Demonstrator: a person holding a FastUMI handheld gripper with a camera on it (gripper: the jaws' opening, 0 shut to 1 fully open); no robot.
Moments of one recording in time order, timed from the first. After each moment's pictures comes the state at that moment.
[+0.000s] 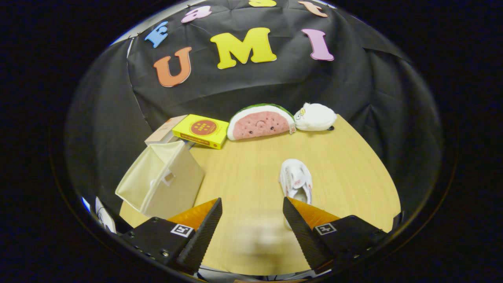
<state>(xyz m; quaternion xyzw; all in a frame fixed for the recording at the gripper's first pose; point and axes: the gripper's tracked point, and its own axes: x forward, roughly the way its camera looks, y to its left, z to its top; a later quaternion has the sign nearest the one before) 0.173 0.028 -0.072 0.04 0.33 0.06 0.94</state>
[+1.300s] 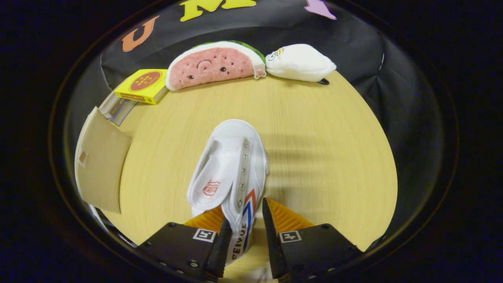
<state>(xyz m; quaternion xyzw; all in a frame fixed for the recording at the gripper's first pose) 0.279 -0.061 -0.203 -0.01 0.51 0.03 0.86</state>
